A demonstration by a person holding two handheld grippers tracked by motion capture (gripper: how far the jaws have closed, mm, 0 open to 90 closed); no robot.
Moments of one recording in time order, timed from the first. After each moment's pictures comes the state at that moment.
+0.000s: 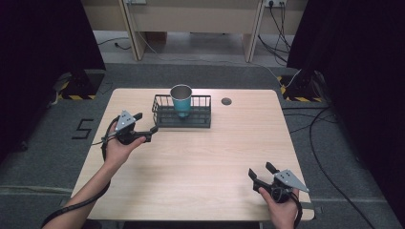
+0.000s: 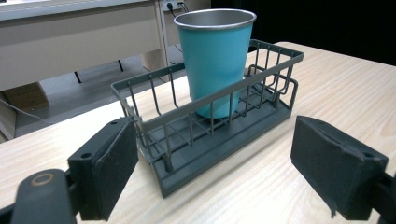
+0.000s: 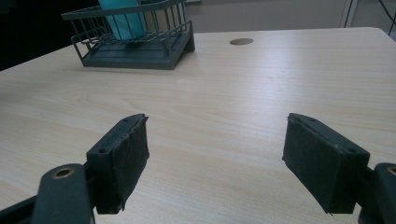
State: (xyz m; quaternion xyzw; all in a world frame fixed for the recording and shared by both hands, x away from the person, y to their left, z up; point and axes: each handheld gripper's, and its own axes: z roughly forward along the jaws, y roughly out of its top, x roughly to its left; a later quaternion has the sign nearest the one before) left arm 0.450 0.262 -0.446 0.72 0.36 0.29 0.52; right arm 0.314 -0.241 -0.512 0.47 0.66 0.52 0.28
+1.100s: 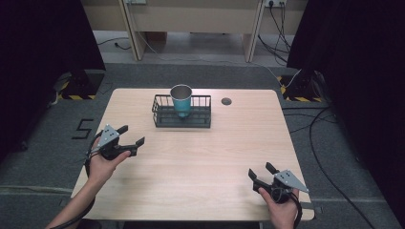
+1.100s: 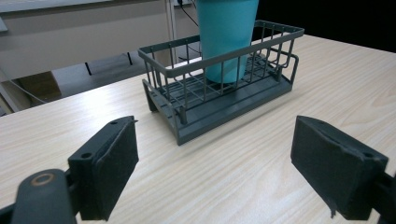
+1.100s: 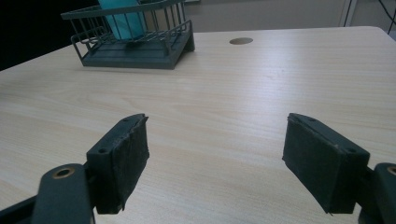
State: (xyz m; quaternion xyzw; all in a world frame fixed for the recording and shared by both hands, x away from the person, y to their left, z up) left arm 0.406 0.302 -0.462 0.71 0.38 0.30 0.52; right arm 0.313 -0.241 -0.512 0.47 0.65 0.52 0.28
